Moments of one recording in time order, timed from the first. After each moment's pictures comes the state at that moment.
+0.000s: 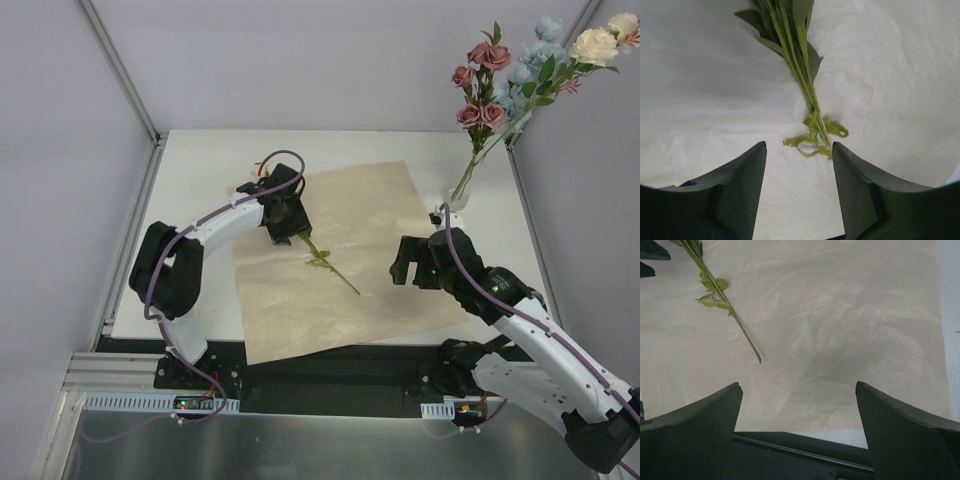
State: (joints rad) left arm -0.52 1.72 1.25 -0.63 0.04 -0.88; right arm 0.67 0.83 0.82 -0.77 0.23 0.58
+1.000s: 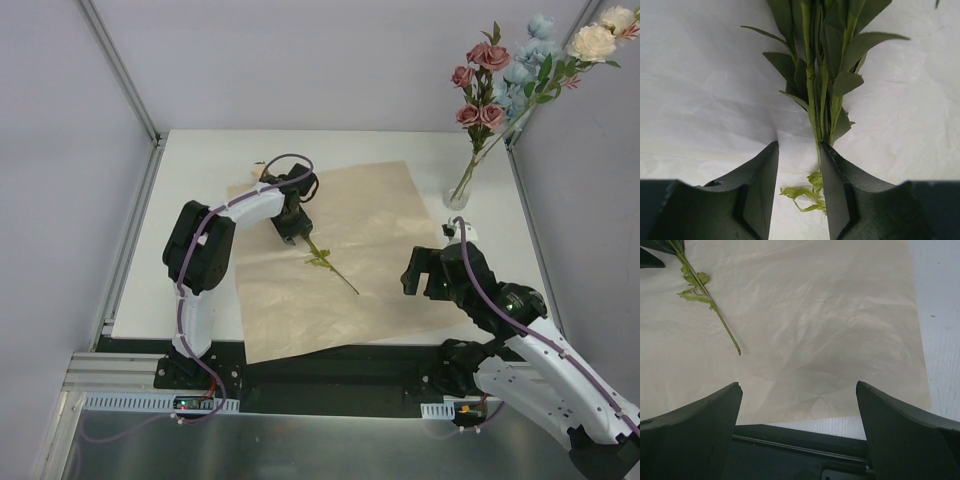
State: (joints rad) left arm -0.53 2.02 1.49 -0.76 -0.12 -1.06; right arm 0.67 0.67 0.76 -0.84 0.28 0.57
